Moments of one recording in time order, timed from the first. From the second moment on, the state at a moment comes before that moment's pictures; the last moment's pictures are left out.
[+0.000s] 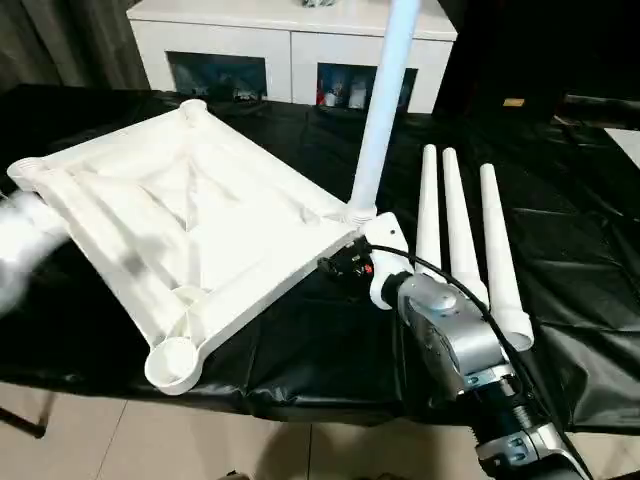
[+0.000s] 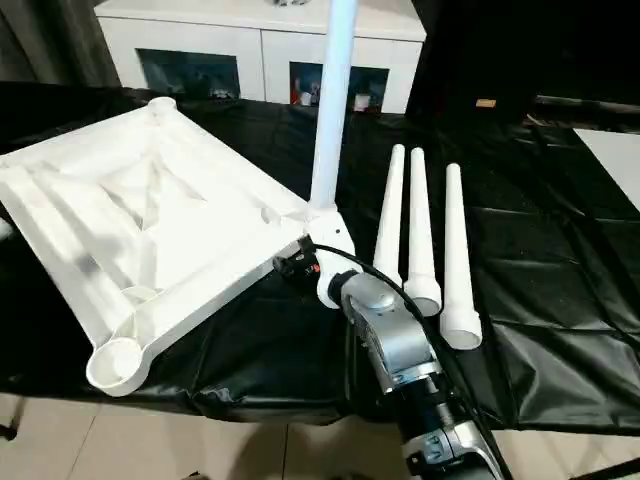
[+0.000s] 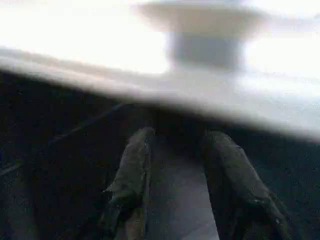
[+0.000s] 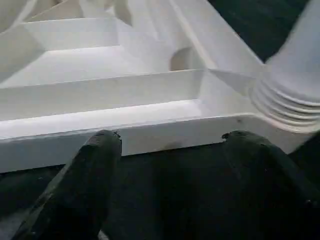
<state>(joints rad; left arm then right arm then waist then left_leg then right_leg) -0.30 0.94 -0.06 0.12 0.04 0.79 -0.83 -0.44 -0.06 0.21 0.28 0.05 0.43 0.35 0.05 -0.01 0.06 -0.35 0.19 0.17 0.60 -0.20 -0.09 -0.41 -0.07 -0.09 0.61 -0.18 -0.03</state>
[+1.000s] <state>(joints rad) -0.45 0.42 -0.14 0.15 0.03 0.77 -0.55 -0.50 0.00 0.22 0.40 0.02 0.38 0.33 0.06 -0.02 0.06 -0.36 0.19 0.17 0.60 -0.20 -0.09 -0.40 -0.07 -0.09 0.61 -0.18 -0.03</state>
